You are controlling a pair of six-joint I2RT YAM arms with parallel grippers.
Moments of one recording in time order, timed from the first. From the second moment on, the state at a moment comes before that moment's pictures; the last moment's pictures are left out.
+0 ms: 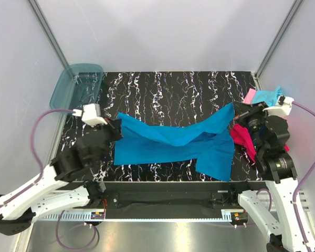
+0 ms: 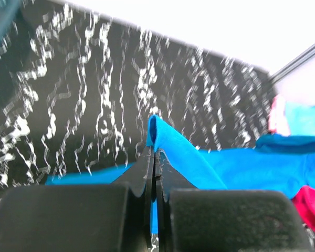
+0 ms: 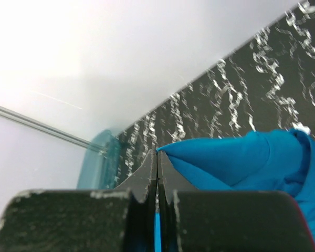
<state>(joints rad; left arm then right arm) -1.01 0.72 0.92 -0.47 -0.83 -0.64 0.20 0.65 0.98 -0.39 0.16 0.82</state>
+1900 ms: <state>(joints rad) -0.58 1.06 1.06 -0.17 -0.68 -0.18 0.20 1.04 1.26 -0.32 0.12 0.67</state>
